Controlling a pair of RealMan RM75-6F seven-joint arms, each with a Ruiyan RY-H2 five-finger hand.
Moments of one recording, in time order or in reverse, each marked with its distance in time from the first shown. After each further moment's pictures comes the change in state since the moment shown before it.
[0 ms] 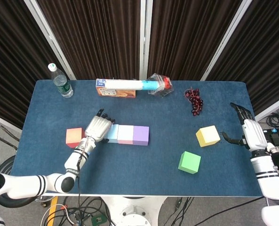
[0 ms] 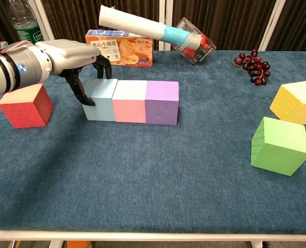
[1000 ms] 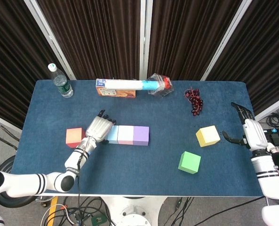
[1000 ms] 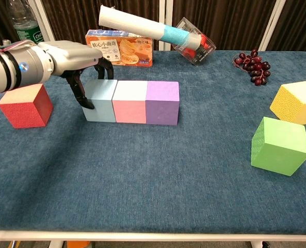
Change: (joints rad) left arm -0.033 0.028 0.010 -0.025 -0.046 -0.036 0.028; right arm -0.001 -0.003 0.004 0.011 0.003 -0.002 0.020
